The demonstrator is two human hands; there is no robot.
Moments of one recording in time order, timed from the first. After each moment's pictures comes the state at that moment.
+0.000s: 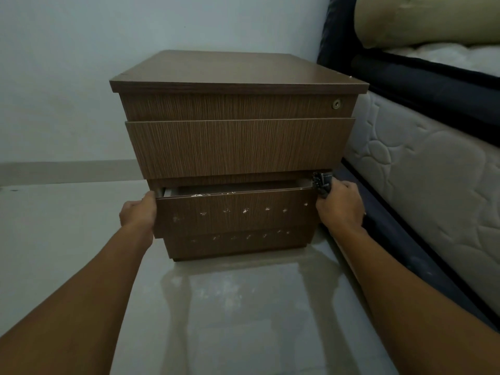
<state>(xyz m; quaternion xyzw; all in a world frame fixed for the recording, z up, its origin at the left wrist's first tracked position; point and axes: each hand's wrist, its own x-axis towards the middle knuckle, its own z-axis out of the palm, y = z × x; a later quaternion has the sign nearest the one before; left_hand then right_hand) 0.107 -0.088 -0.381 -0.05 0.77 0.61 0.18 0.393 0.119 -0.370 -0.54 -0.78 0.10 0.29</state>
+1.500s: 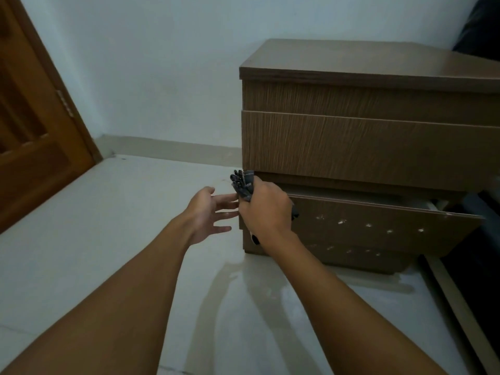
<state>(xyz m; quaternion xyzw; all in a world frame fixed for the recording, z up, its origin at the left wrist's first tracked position) 0.058 -0.154 -0.384 0.05 0.66 0.63 0.41 0.154 -0.059 -0.381 -0.25 -0.90 0.18 0.30</state>
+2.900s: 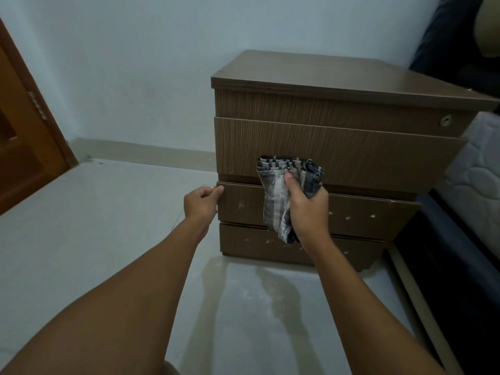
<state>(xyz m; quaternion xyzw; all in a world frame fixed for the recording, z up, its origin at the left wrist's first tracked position) 0.075 -0.097 -0.403 0.07 0.75 0.65 0.13 0.244 -0.003 -0.353 -0.26 -0.63 0.59 0.43</state>
